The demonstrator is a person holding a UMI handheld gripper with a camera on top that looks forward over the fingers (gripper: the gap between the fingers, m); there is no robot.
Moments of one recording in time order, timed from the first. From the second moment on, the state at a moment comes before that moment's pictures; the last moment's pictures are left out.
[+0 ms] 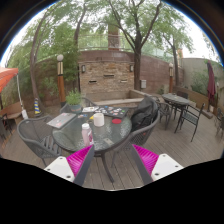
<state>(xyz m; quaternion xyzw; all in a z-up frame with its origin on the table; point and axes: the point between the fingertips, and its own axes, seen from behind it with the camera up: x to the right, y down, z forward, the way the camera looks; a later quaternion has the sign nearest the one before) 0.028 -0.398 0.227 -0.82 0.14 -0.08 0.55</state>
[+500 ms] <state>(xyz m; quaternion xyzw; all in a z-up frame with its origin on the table) -0.044 -0.386 0.210 -0.81 0.15 -0.11 0.55</state>
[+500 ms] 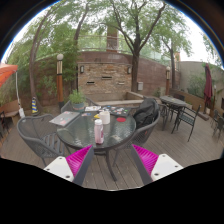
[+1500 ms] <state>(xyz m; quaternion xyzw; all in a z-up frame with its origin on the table) -0.040 -0.054 0.061 -0.78 0.08 -0.10 0.61</state>
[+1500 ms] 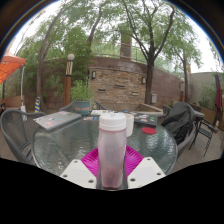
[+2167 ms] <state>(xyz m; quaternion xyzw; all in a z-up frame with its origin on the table) -0.055 0.172 0.180 -0.51 0.50 0.62 0.32</state>
